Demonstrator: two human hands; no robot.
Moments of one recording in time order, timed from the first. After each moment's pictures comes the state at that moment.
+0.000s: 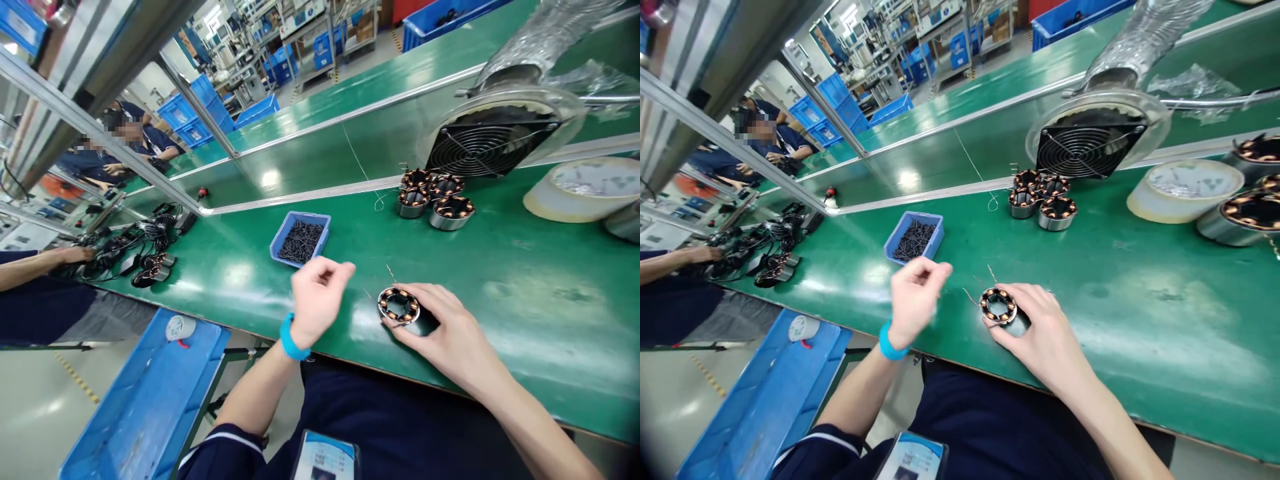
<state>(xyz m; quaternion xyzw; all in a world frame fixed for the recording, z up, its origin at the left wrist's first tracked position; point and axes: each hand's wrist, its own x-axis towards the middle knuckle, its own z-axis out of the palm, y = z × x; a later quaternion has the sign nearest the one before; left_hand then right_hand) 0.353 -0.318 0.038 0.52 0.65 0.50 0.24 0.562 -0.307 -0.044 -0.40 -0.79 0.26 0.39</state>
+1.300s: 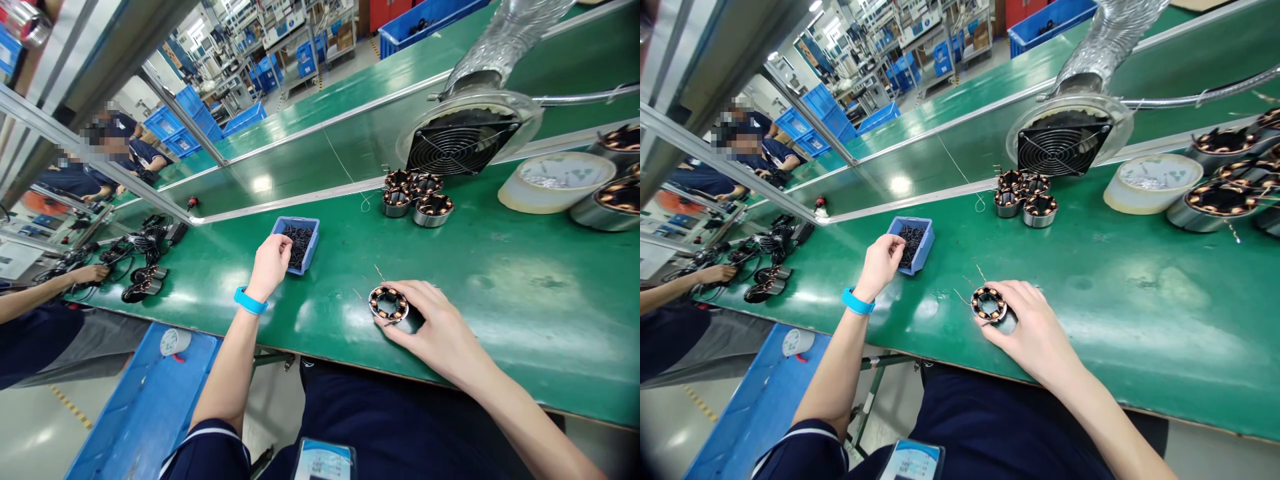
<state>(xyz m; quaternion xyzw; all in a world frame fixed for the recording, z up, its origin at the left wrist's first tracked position) 0.242 -0.257 0.031 0.67 0.70 0.24 0.05 0.560 -0.309 -0.044 -0.41 -0.79 0.25 0.38</state>
